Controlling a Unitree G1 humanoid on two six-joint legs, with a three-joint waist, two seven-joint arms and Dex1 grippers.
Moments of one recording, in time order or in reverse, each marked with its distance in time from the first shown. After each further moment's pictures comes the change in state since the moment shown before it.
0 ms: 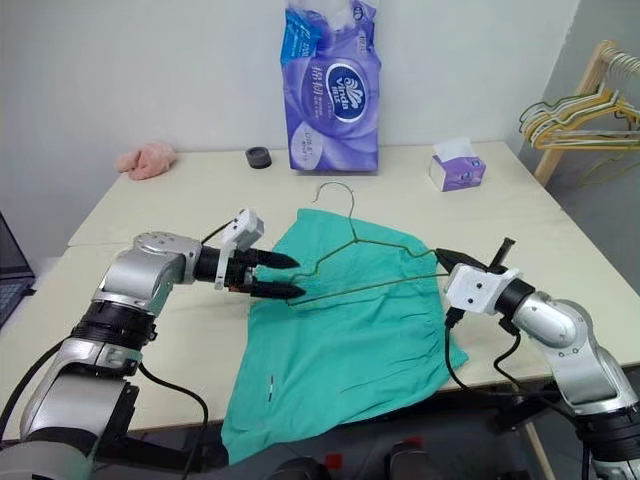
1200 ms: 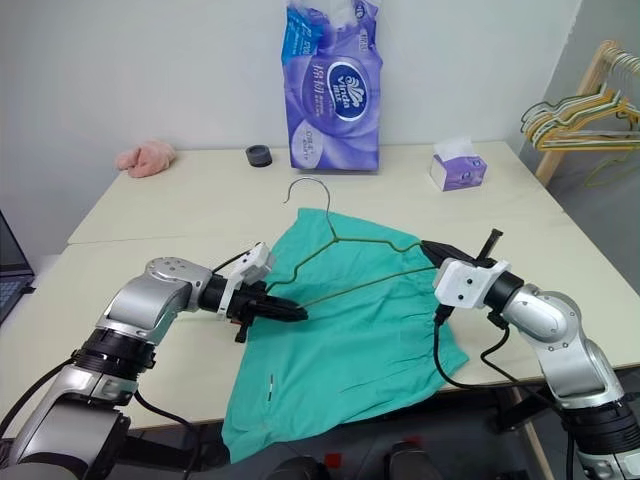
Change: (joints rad) left arm 0.141 0.021 -0.051 -0.157 -0.037 0.034 -0.043; right arm -0.039 0.058 0.000 -0.035 0.006 0.006 0.033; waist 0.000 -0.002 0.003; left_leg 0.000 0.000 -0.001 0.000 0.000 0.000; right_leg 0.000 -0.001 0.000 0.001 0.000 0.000
